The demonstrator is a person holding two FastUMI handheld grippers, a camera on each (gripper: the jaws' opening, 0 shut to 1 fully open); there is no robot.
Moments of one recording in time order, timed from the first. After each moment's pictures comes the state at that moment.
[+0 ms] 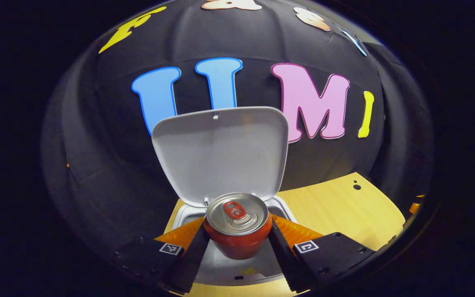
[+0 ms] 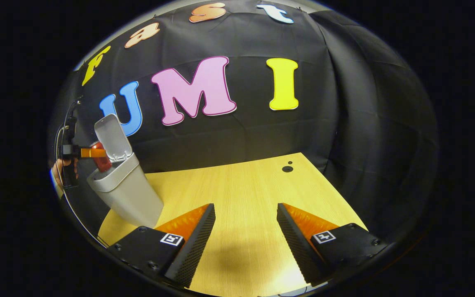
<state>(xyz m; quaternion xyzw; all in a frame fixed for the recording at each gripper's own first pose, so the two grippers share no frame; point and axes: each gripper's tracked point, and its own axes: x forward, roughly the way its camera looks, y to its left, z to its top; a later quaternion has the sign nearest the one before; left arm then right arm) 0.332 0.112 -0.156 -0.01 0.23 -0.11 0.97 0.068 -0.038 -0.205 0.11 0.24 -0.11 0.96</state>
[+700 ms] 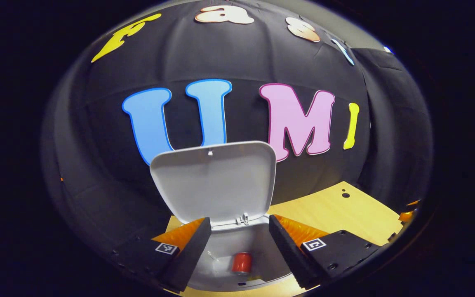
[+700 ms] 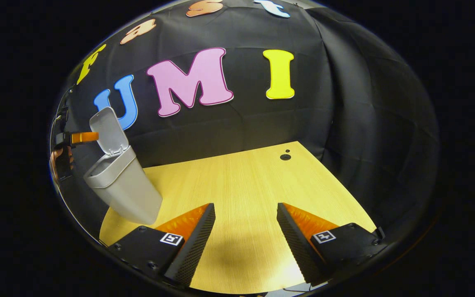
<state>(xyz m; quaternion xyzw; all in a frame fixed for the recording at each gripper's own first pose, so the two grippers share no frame) 0.335 0.106 -0.080 -0.01 0.14 -0.15 0.98 0.055 -0.024 -0.214 0.13 0.27 -0.13 0.95</state>
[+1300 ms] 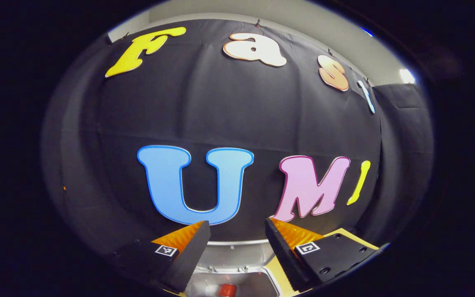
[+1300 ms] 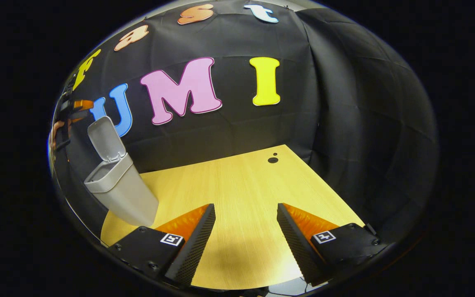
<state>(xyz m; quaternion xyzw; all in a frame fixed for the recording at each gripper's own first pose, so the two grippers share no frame) 0.409 0.159 0.078 -0.06 0.02 -0.11 0.99 0.018 -0.044 -0.196 0.13 0.26 -0.16 0.94</state>
